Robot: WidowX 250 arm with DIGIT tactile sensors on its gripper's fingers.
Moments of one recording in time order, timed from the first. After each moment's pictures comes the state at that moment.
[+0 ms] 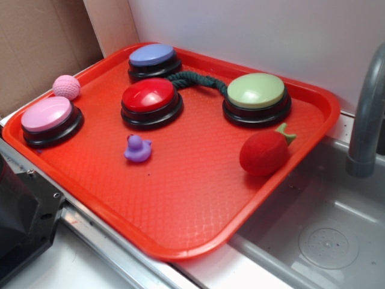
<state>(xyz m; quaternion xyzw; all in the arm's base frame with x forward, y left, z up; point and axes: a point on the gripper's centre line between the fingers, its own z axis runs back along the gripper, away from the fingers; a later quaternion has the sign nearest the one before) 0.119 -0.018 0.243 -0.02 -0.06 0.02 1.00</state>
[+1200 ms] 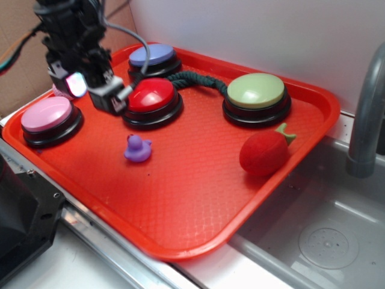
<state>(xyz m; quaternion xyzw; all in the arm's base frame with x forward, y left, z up) 0.170 -0.013 0.077 0.00 -0.02 0.03 1.00</state>
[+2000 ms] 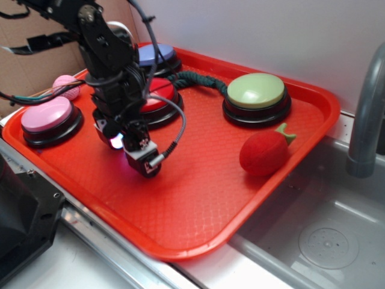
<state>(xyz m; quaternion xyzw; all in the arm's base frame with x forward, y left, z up) 0.181 -0.041 0.016 -0.02 -0.01 -0.05 1.00</state>
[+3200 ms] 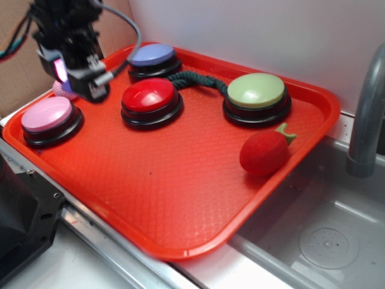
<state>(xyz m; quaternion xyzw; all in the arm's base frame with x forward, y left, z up) 0.149 -0.024 0.149 0.03 0.03 0.02 1.00</state>
